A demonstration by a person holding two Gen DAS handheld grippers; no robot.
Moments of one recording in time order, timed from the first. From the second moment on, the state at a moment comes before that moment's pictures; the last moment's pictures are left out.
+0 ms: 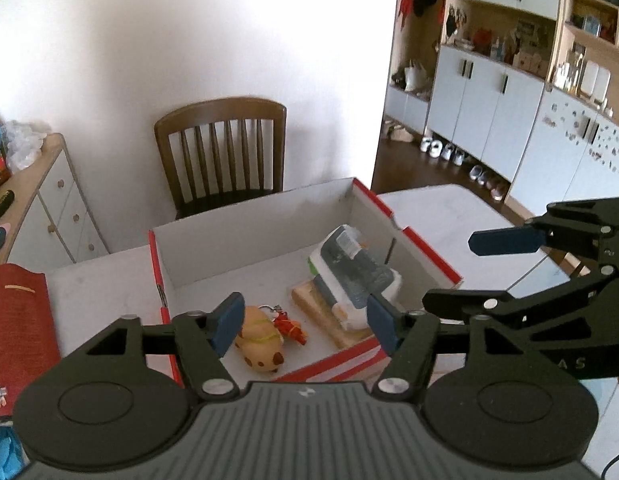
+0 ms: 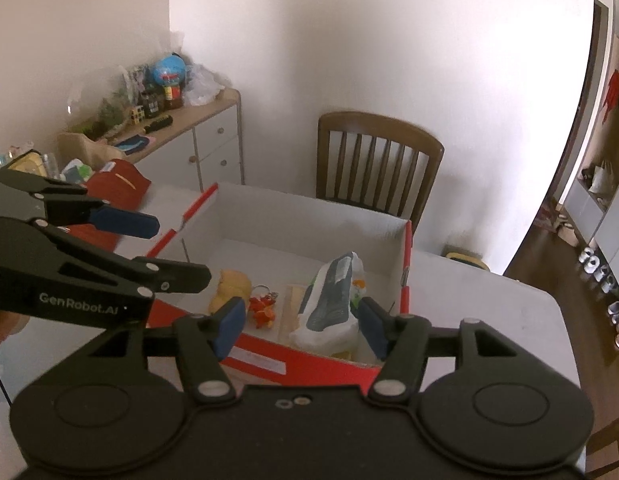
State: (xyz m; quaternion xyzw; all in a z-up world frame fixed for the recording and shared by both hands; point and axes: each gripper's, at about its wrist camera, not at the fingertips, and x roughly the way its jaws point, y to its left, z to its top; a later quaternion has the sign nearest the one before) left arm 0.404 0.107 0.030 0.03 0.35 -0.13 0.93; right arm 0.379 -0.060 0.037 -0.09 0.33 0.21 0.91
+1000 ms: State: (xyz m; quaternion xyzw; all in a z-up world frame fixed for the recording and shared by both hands) left arm 0.280 0.102 0.041 0.02 0.32 -0.15 0.94; right arm 0.274 -0.100 0.047 -0.07 0.29 0.23 0.93
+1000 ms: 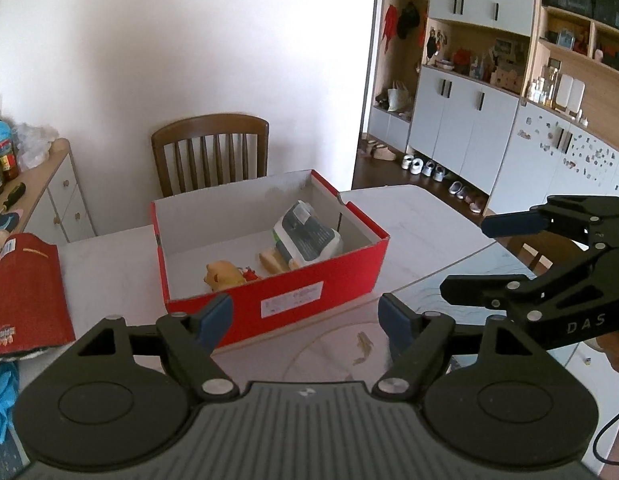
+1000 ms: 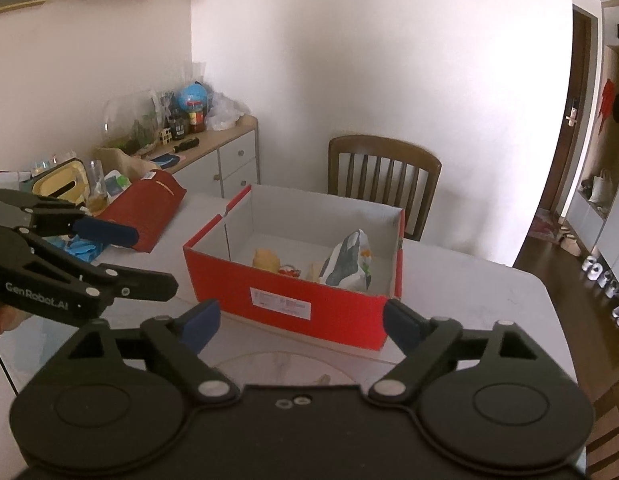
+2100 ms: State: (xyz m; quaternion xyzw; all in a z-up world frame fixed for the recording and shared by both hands) left arm 0.211 0.137 -0.074 -0.03 0.39 -0.08 0.92; right arm 0.196 -0.148 -0.057 -0.09 0.38 0.15 0.91
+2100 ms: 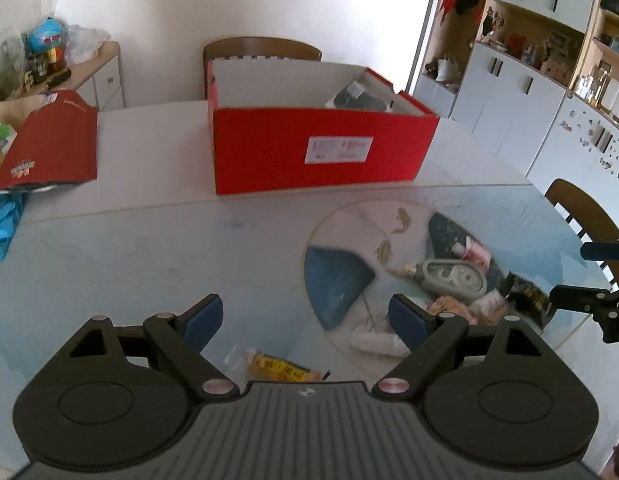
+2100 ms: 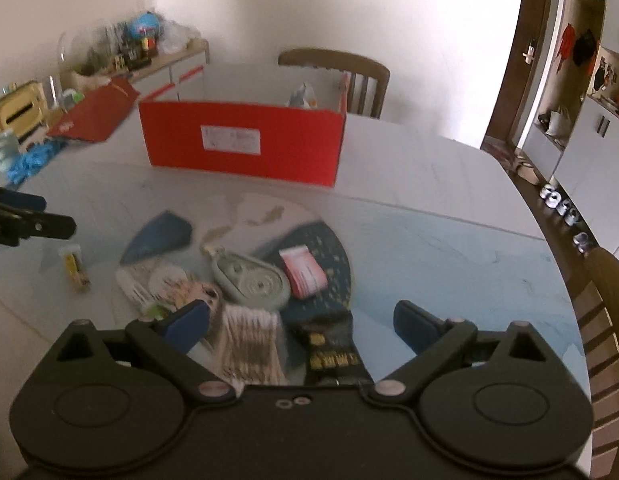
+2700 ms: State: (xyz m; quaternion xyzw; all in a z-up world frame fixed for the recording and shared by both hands) left arm 0.205 0.148 -0.132 -0.01 0.42 -0.09 0.90; right arm 0.218 -0.173 -0.099 -0.07 0.44 0.13 0.88
